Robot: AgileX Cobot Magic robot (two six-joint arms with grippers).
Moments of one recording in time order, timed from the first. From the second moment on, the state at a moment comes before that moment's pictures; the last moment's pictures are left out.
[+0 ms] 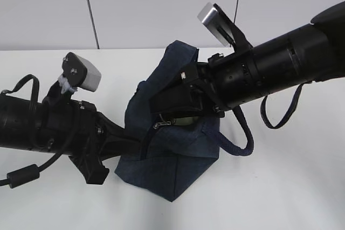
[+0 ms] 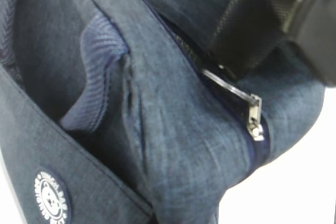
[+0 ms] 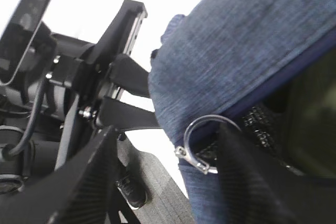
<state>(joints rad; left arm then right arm) -0.39 1.58 -0.65 -1.60 0.64 1.95 0.35 1.66 -1.02 1.34 0.87 -0.98</state>
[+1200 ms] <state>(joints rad) -0.39 1.58 -0.65 -1.61 0.64 1.95 0.35 1.72 -1.02 1.34 0.79 -1.05</state>
